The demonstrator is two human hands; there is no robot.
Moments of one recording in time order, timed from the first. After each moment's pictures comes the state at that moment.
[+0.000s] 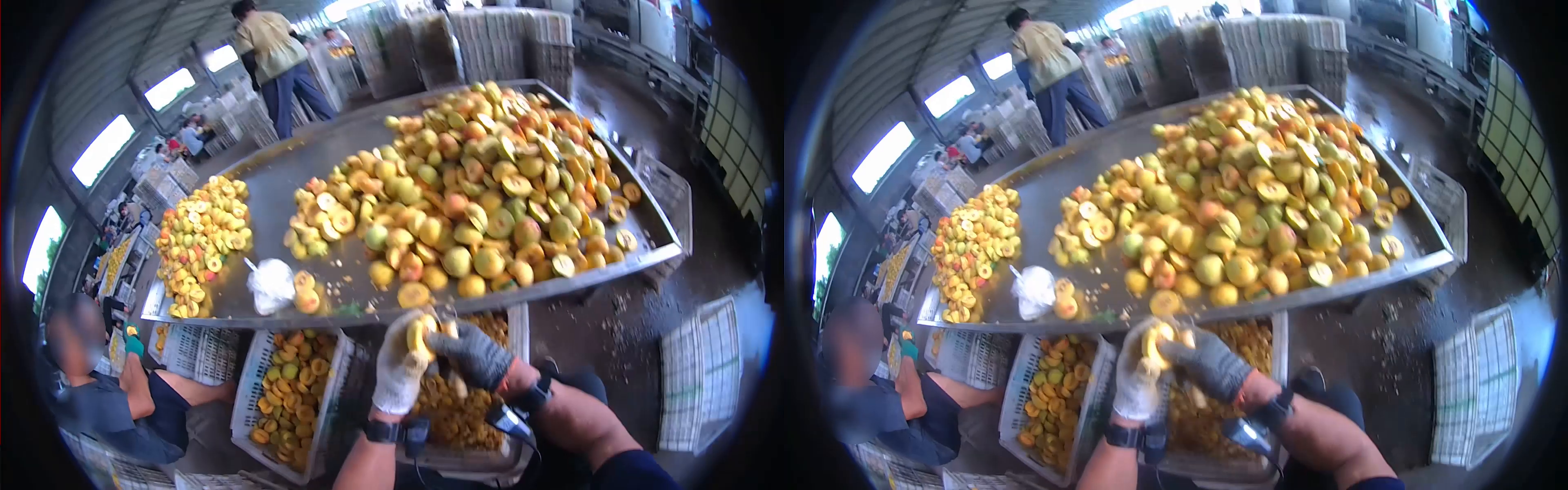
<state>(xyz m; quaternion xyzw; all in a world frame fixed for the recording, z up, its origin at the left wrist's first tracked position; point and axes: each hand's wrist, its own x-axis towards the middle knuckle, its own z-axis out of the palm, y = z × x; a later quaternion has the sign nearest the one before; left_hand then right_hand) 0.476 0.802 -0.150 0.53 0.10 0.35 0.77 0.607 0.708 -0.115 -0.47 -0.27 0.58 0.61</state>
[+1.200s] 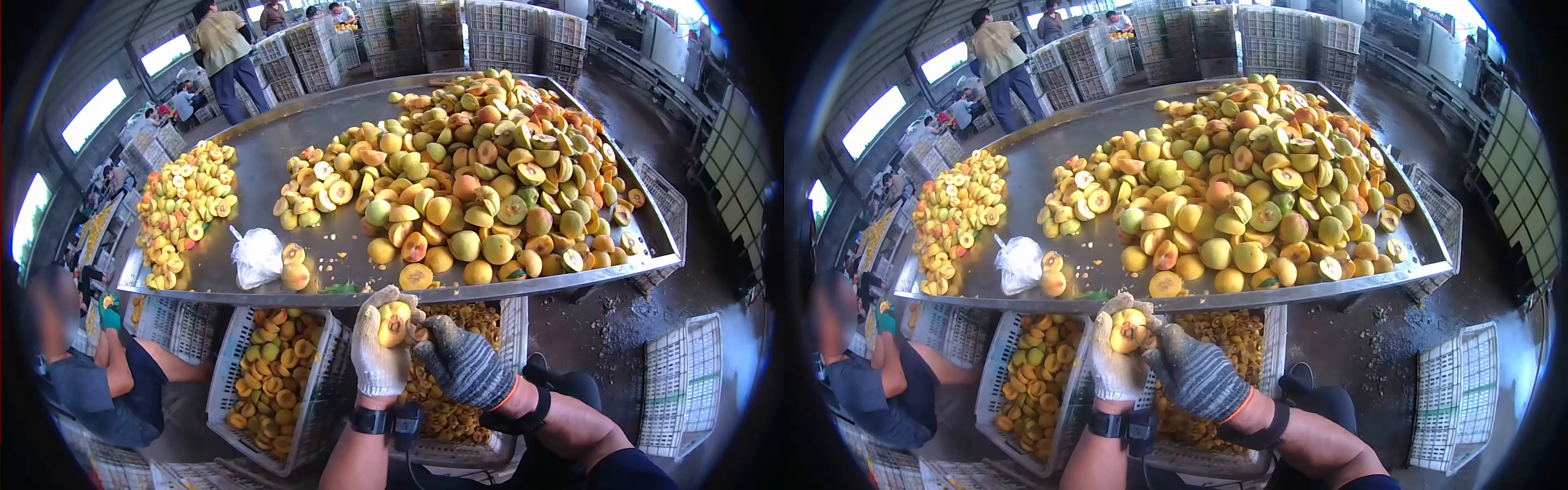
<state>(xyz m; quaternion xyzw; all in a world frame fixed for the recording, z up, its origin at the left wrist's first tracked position) 0.470 0.830 -0.149 0.32 0.15 0.41 0.84 0.570 0.719 -0.127 -0.67 -0.58 0.12 0.45</state>
